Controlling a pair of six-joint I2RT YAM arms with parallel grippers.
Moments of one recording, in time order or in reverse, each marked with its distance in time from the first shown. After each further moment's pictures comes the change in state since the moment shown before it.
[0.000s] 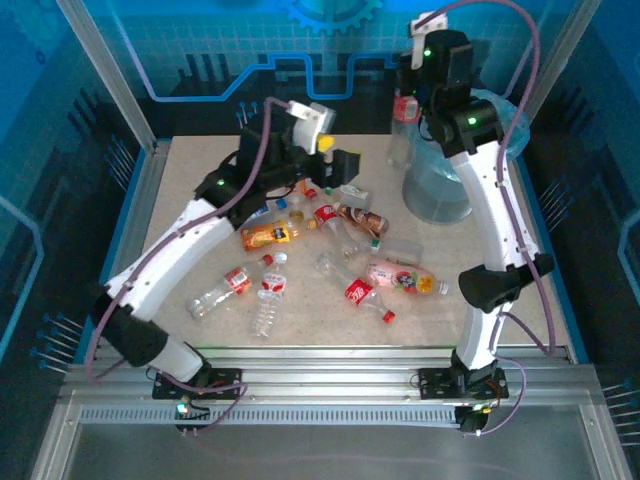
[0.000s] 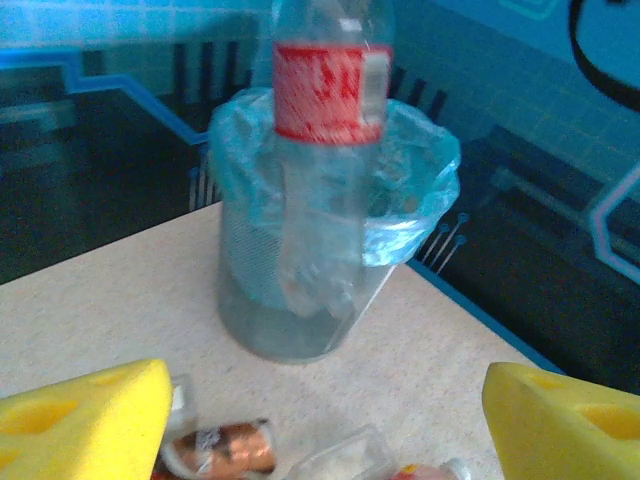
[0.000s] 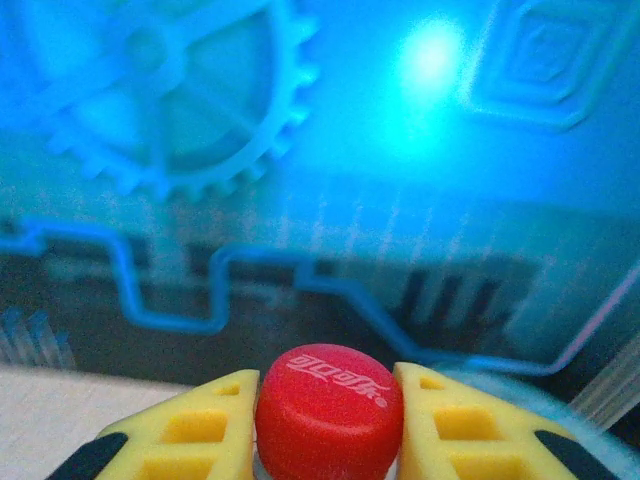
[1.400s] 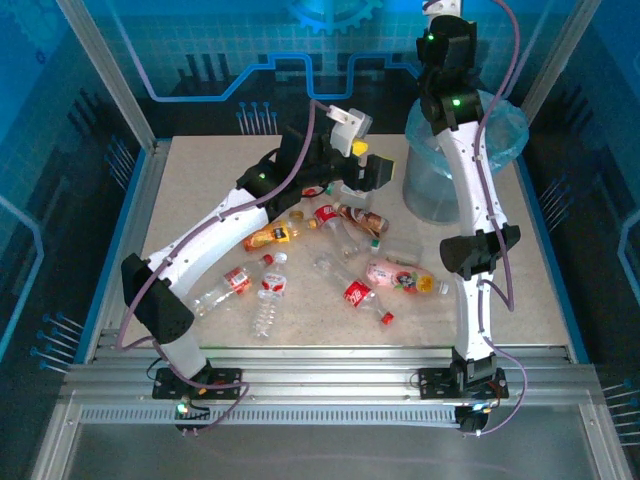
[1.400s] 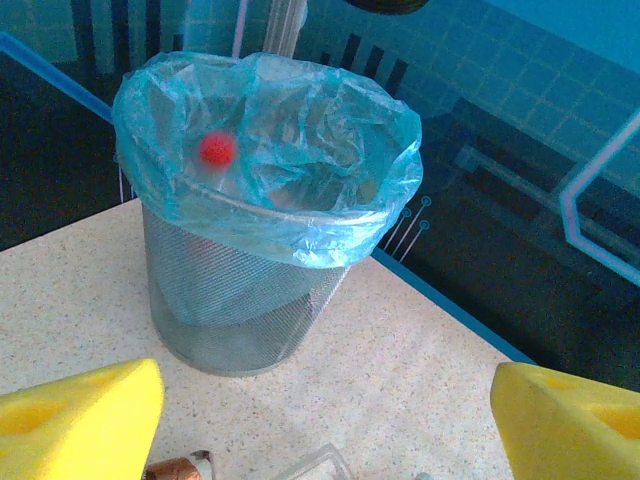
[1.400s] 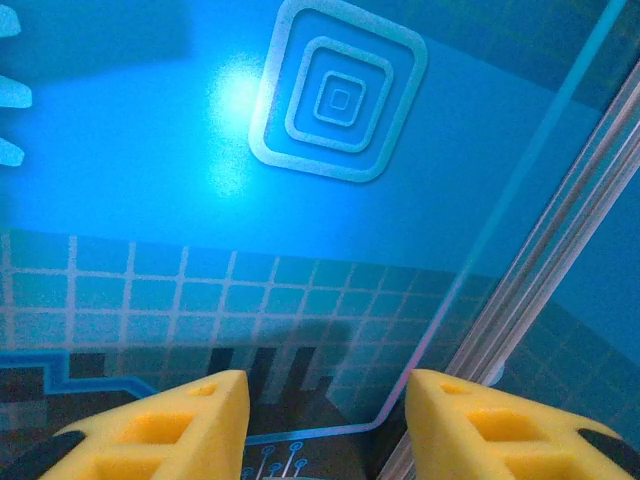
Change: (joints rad) left arm -0.058 0.150 0.061 0.069 0.028 -0.030; right arm -0.102 0.306 0.255 0.215 0.265 -0.231
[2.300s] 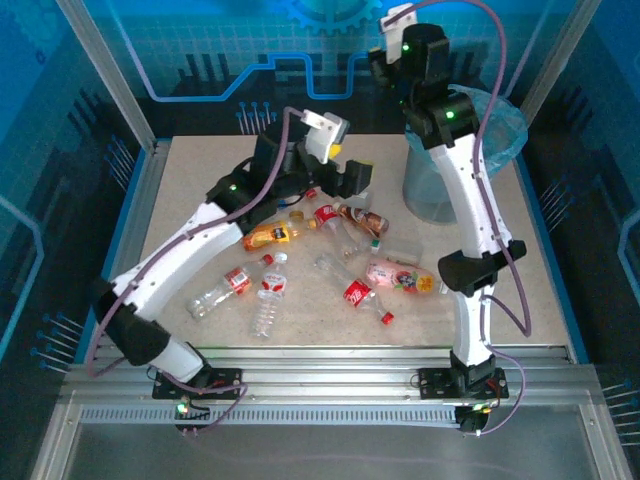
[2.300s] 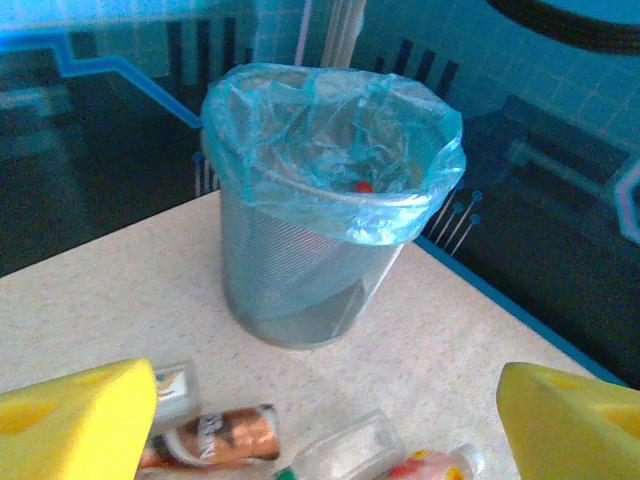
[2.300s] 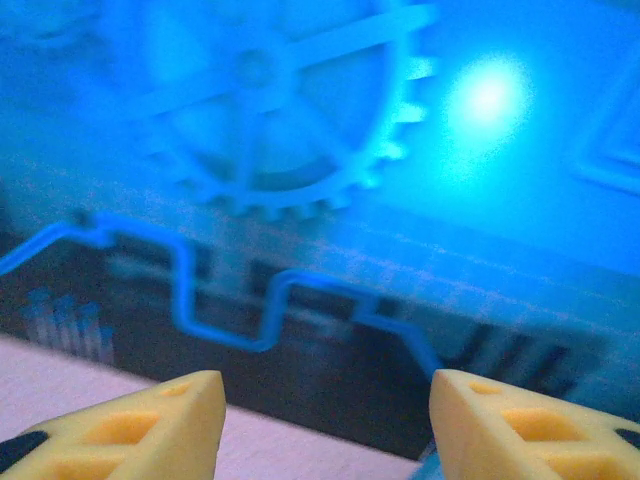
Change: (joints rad) left arm 0.000 -0.203 -0.114 -0.114 -0.145 0.078; right arm 0.189 -0.171 -0.088 -0.272 -0.365 0.140
